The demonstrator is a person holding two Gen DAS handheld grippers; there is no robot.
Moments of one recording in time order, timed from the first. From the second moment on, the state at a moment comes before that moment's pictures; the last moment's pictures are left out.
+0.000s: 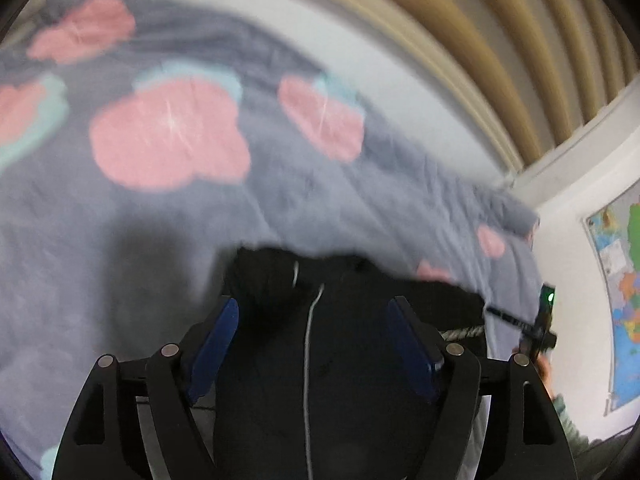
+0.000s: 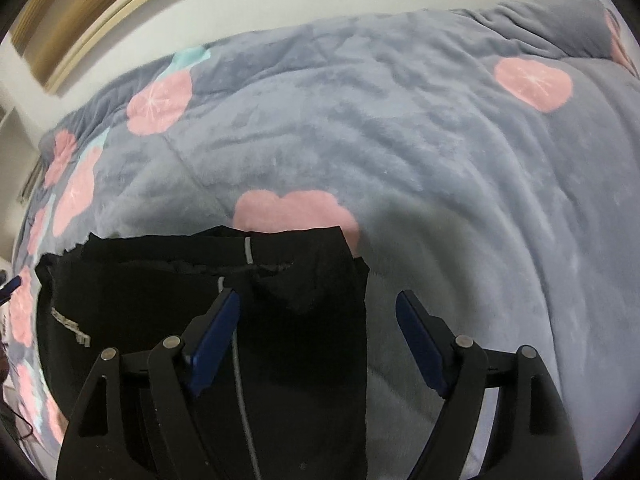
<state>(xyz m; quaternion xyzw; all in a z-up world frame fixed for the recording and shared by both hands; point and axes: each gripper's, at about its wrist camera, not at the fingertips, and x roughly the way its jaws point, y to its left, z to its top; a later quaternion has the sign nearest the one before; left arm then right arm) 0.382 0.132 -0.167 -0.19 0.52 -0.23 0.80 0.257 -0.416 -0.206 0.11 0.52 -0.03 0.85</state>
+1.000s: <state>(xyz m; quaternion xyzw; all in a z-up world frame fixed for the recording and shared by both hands) 0.430 0.090 -0.148 -0.12 0.47 -0.17 0.86 0.310 -0.405 -0.145 0.02 0.45 -0.07 0.89</state>
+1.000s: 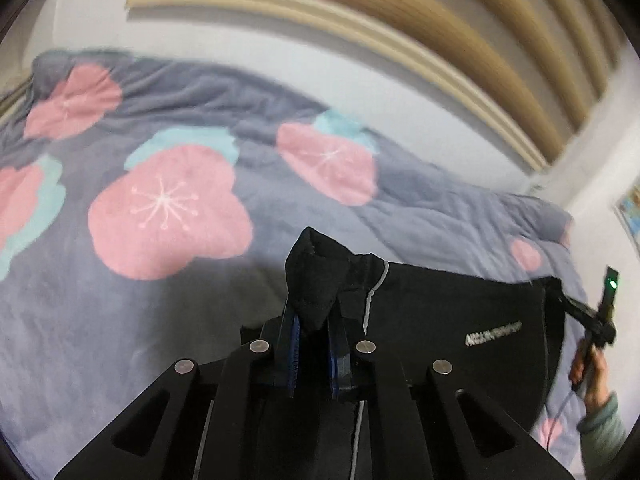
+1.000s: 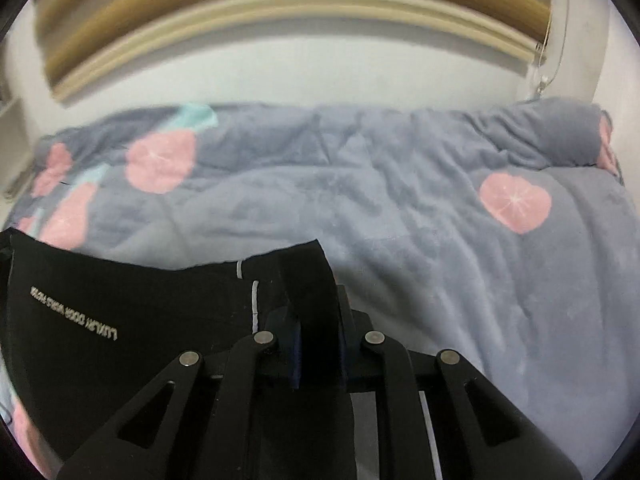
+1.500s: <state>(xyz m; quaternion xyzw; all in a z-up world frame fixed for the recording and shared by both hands) 0.472 0.058 -0.271 -0.03 0.57 -0.08 0.82 0.366 -0.402 -0.273 0.02 0.59 -0.09 0.81</state>
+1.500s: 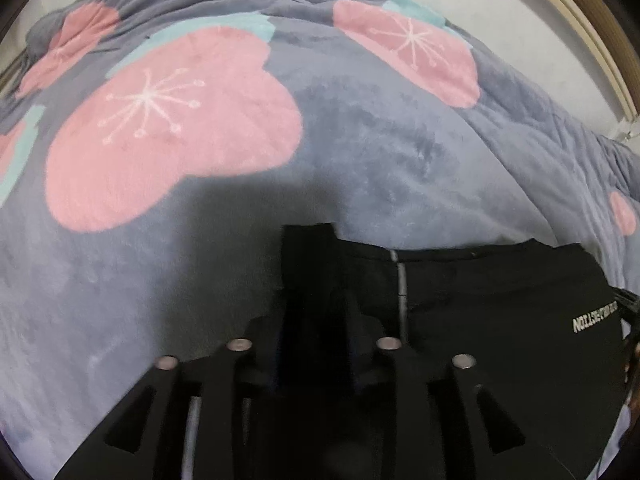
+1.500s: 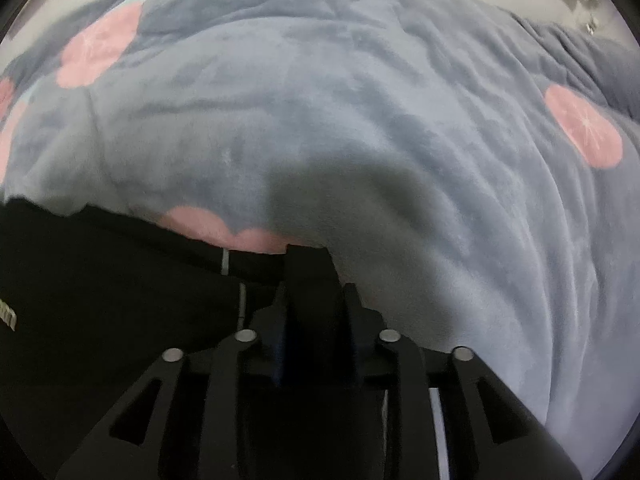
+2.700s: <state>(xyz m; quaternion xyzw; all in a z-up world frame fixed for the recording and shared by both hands) 0.253 -0.053 -0.240 -0.03 0.58 -0.20 0.78 0.208 -0.239 -0.248 0.03 0.58 -0.01 0.81</state>
